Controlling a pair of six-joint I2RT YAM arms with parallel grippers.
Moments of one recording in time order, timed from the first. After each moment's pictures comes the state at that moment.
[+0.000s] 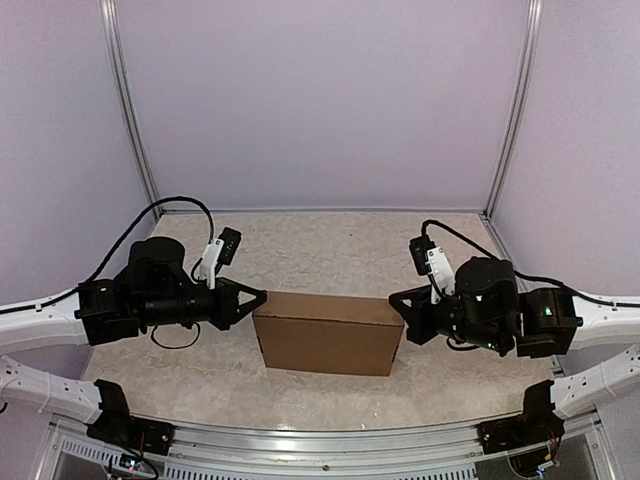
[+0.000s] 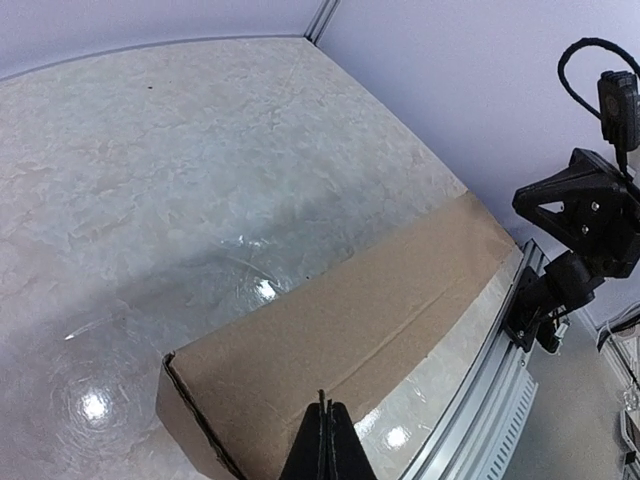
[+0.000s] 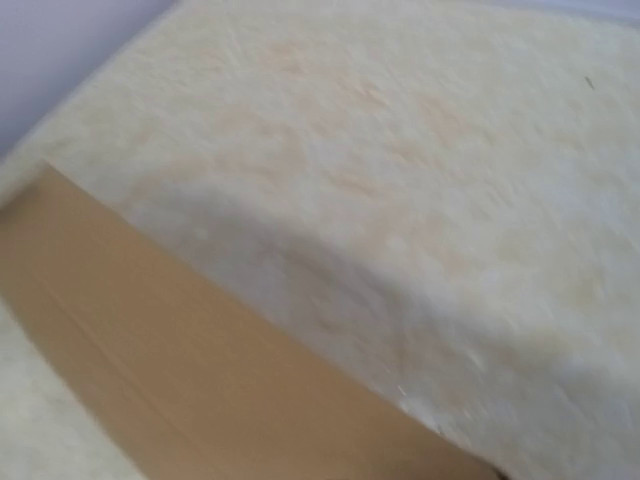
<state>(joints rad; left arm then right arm) -0.96 1.00 0.70 -0.12 0.04 -0.47 1.23 0.99 0.73 -0.21 0.45 0.48</state>
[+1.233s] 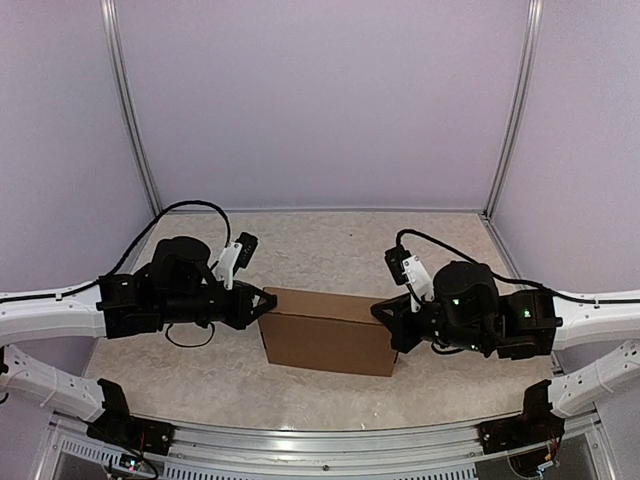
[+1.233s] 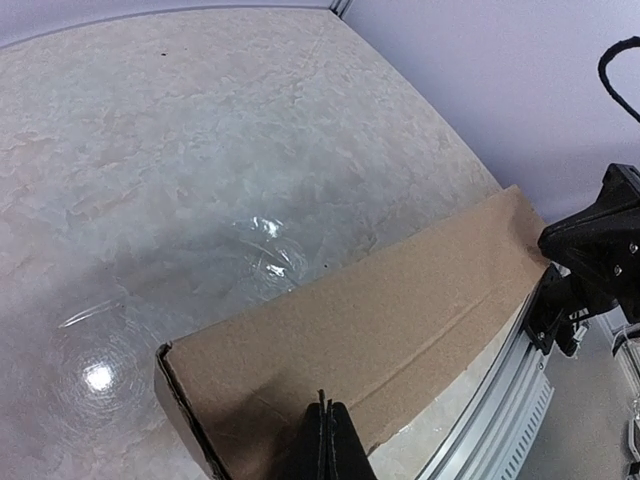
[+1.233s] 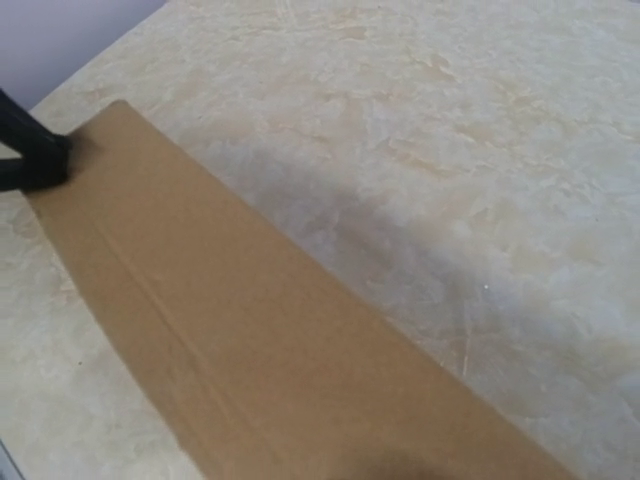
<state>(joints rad) -0.97 1.13 0.75 -0.12 0.02 -0.49 1.23 1.11 0.77 -0.14 0.35 0.42</state>
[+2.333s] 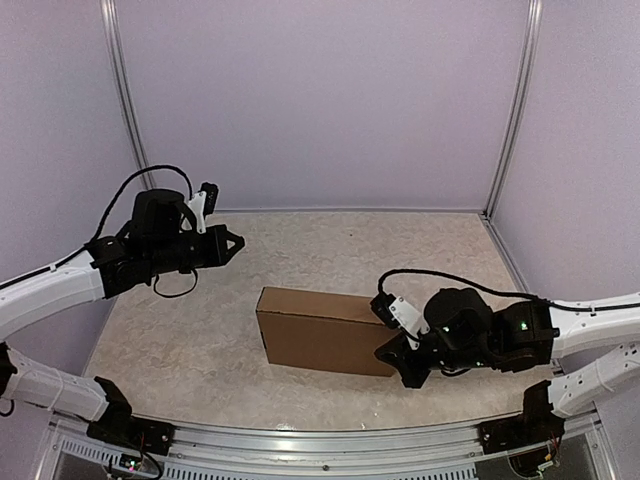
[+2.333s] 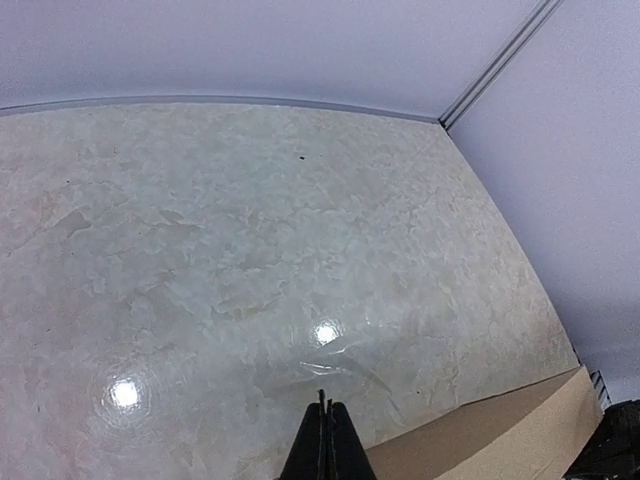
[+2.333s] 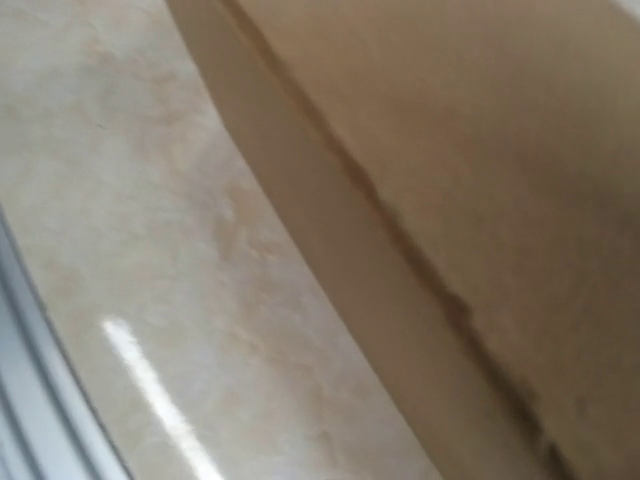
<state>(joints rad) -0.65 1.15 0.91 -0.18 0.02 -0.49 1.27 1.09 0.70 -0.29 0.18 0.31</state>
